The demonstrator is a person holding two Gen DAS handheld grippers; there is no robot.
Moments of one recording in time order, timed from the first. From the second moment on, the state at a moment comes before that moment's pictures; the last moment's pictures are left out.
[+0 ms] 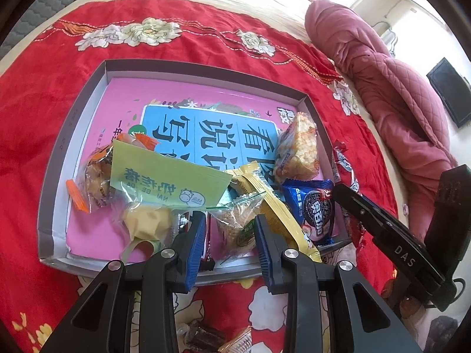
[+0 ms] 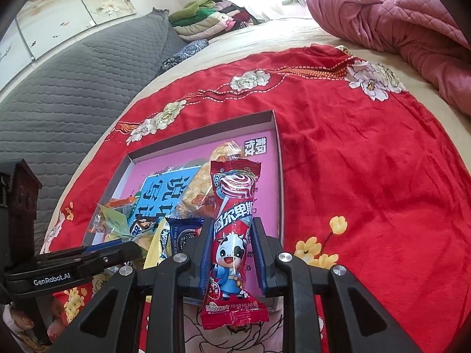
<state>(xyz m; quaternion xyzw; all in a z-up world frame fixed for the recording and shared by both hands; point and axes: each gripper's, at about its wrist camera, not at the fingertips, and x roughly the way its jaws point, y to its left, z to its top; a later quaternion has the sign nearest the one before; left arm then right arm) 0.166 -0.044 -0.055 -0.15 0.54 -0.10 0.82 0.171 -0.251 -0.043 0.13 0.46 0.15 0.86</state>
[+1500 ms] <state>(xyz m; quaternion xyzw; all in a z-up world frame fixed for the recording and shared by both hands) 0.163 -0.041 -0.045 -0.17 0.54 -0.11 0.82 0.186 -0.253 -0.047 0.10 0.46 0.12 0.87</state>
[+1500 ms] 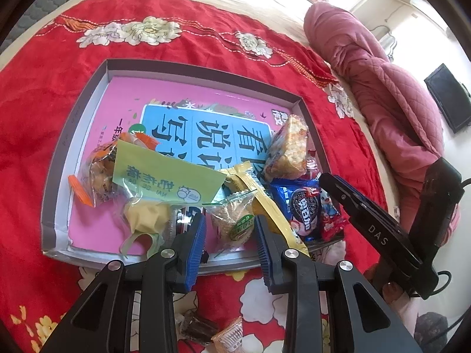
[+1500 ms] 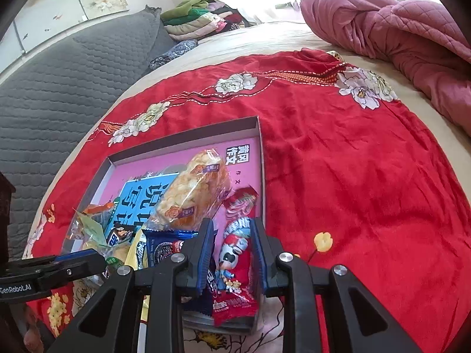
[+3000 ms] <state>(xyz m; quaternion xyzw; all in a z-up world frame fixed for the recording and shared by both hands) 0.128 -0.029 -0.013 -0.13 0.53 -0.09 0.83 0.133 -0.236 0.000 0.10 0.42 0.18 0.88</state>
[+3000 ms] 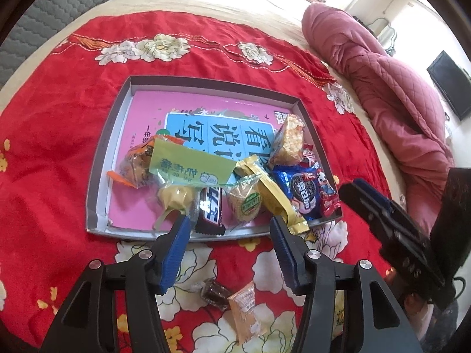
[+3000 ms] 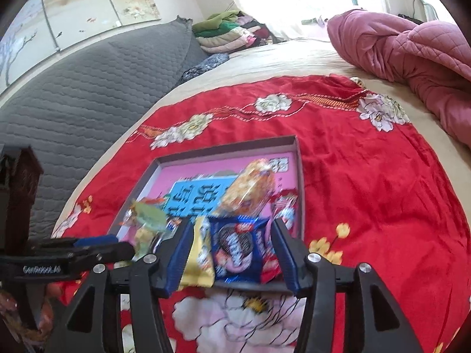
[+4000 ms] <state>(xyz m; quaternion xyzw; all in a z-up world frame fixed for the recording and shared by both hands) 0.084 -0.003 -0.075 -0.18 0.61 -0.10 0.77 0.051 -0.133 -0.053 -0.02 0.53 0.32 0.78</state>
